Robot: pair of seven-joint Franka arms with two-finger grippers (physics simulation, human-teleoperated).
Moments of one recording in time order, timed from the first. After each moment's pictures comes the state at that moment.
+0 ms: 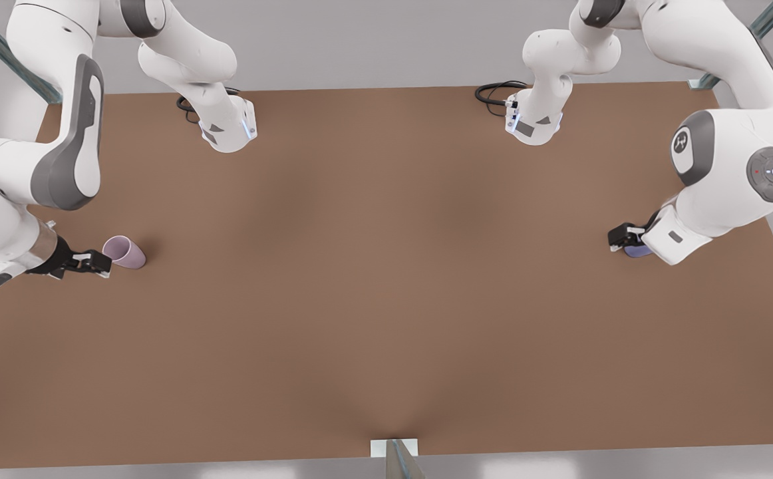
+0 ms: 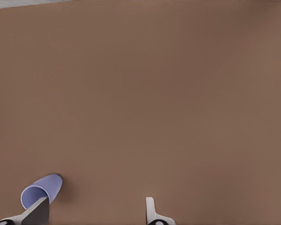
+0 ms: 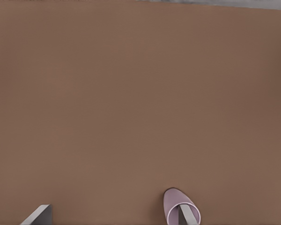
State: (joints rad) left arm -0.10 0.26 0.06 -1.36 0.01 1.54 0.05; right arm -0.08 0.24 -0.04 -1.48 -0.06 1.72 -0.14
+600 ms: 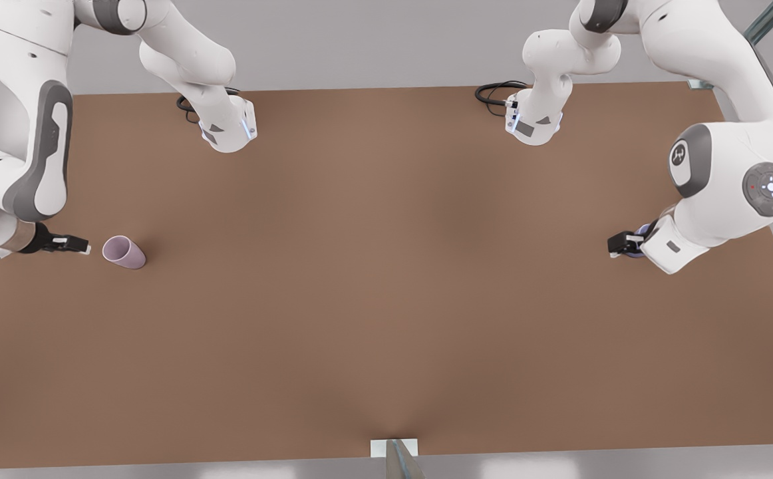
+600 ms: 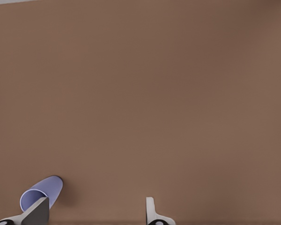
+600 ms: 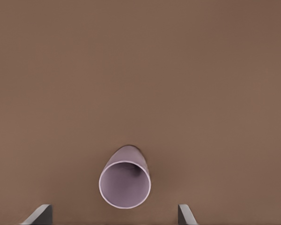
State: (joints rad) left arm -0.09 0.29 0.06 -1.37 0.01 1.56 0.06; right arm -0.24 0.20 -0.20 -1.90 -0.01 1.95 -0.37
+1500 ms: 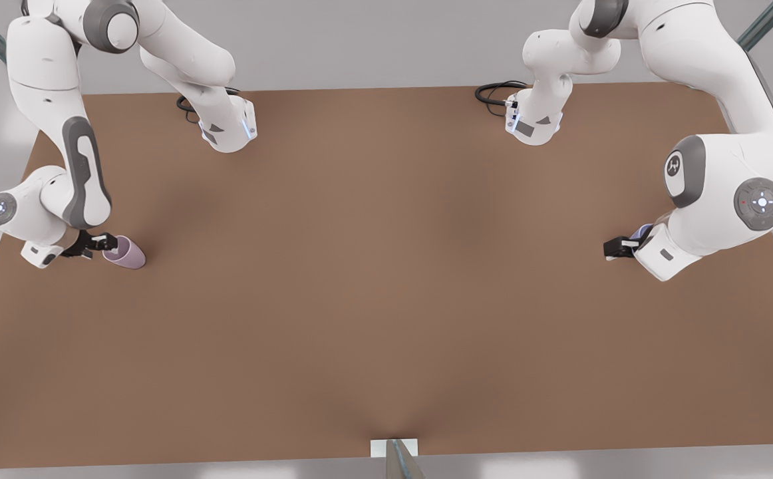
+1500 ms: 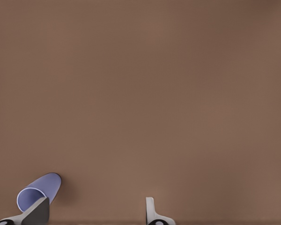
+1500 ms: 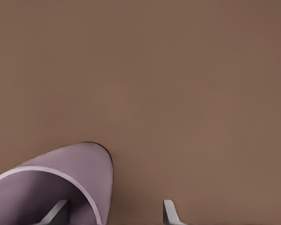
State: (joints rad) left arm -0.09 0.32 0.06 -1.37 0.01 1.55 0.06; right arm -0.30 0.30 -0.22 -2.20 0.04 2.42 -0.74
